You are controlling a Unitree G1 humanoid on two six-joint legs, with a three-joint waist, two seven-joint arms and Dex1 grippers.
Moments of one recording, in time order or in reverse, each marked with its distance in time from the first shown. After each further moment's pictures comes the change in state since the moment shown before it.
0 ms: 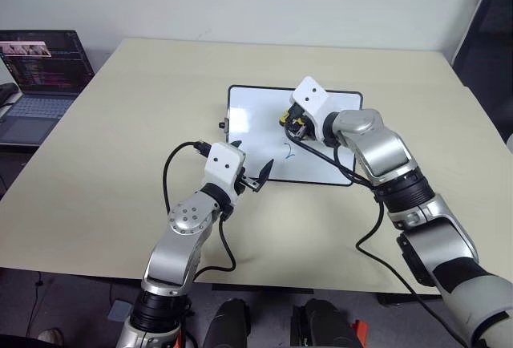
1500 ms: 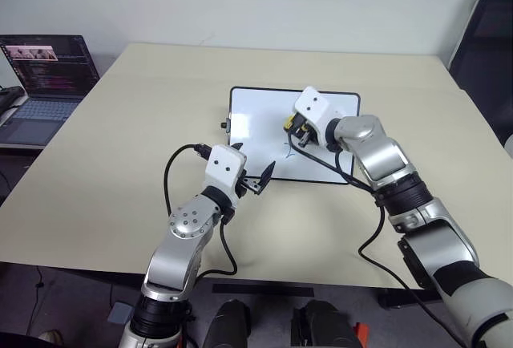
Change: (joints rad) left arm 0.021 -0.012 -0.007 -0.036 0.001 0.015 0.001; right arm 0.018 -0.002 -0.030 0.090 -0.069 -0.109 -0.003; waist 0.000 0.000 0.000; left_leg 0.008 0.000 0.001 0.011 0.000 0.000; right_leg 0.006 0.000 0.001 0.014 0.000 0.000
